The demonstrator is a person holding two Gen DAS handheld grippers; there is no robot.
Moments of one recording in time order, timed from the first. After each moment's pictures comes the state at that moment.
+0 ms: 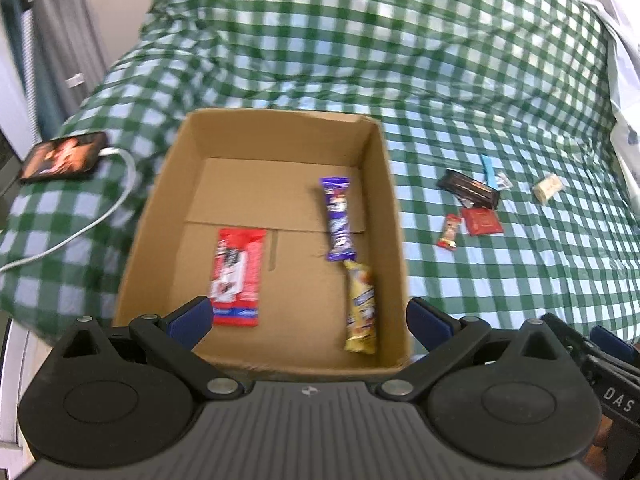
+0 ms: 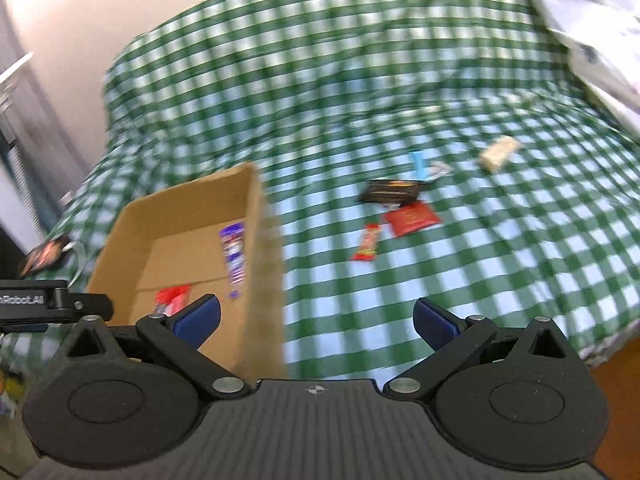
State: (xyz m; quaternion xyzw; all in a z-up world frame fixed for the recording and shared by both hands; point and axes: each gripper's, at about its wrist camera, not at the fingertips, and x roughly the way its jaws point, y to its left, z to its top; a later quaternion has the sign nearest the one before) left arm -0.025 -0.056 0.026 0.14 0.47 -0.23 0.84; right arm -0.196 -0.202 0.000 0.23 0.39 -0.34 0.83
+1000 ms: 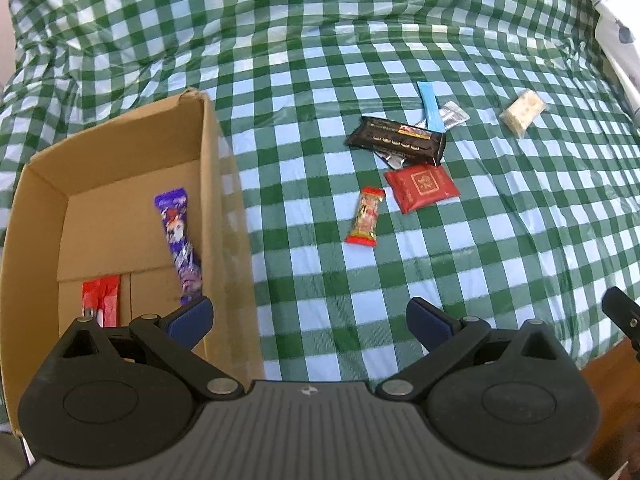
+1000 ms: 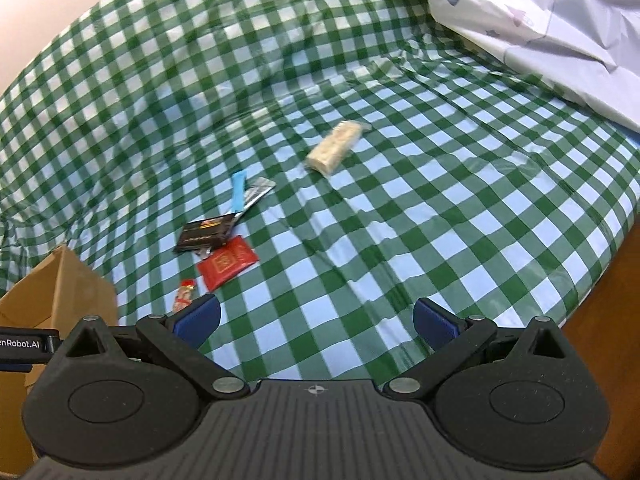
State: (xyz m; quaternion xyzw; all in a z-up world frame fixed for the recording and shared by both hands) left arm -0.013 -0.263 -0.065 0.26 0.51 -0.27 0.78; right arm -0.279 -0.365 -0.043 0.29 0.37 -0.47 0.75
